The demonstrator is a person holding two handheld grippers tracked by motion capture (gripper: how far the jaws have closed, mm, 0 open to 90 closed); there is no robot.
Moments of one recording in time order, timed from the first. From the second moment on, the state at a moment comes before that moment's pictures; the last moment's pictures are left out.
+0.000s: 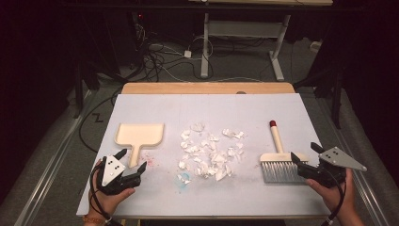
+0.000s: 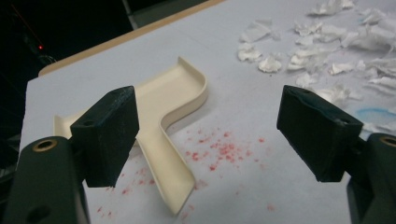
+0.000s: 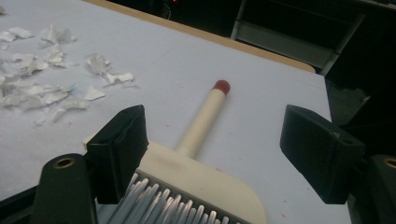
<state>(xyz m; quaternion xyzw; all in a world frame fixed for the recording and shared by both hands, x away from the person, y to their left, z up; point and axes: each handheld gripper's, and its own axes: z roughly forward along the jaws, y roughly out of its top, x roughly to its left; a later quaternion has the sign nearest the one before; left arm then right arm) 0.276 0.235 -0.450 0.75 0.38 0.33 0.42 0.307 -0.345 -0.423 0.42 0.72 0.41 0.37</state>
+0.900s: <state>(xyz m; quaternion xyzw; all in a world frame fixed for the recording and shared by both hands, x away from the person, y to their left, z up) 0.281 0.211 -0.459 0.80 0.34 0.34 0.35 0.341 -0.351 -0.417 0.48 0.75 0.32 0.31</state>
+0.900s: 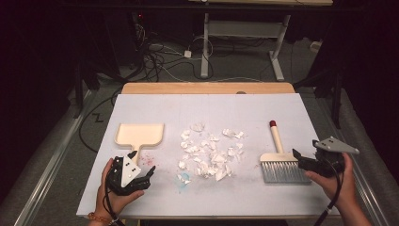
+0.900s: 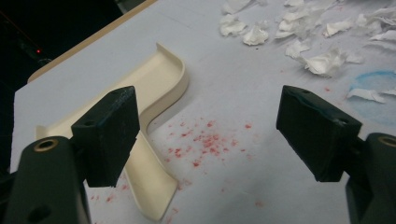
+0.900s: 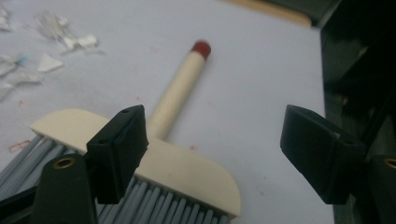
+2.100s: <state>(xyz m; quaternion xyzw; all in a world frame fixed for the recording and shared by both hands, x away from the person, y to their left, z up) 0.277 0.199 -0.459 0.82 0.31 0.34 0.34 0.441 -0.307 -0.452 0.49 0.82 0.24 0.17</state>
